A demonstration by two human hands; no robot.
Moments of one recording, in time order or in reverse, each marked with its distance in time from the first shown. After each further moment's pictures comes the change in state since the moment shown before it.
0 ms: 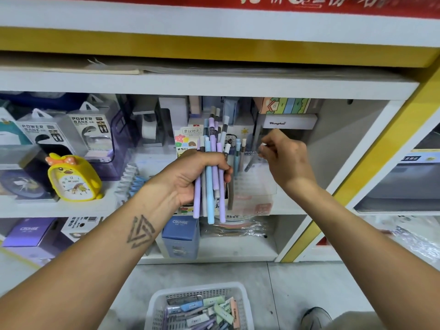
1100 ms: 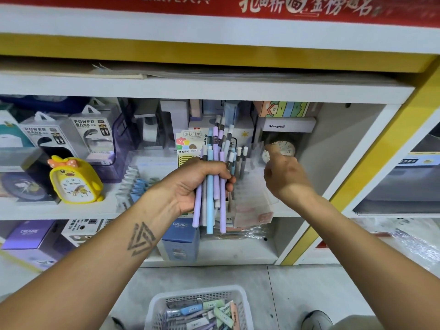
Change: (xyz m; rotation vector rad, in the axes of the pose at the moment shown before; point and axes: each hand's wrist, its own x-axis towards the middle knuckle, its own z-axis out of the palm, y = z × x) left_hand -0.005 -0.008 -0.001 0.002 -0.043 -0.034; right_hand -0.017 -0.009 -0.002 -0.252 -0.314 0.223
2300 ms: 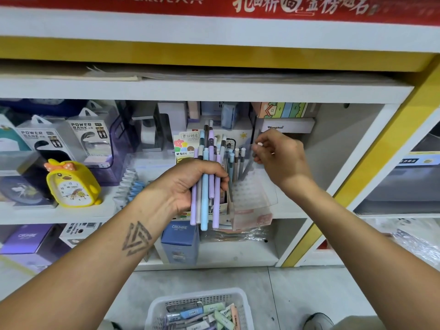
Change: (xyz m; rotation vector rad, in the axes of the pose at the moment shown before) left_hand 0.003 0.006 -0.002 0.019 0.071 -0.061; right_hand 0.015 -0.010 -0.012 0.457 0.263 -0.162
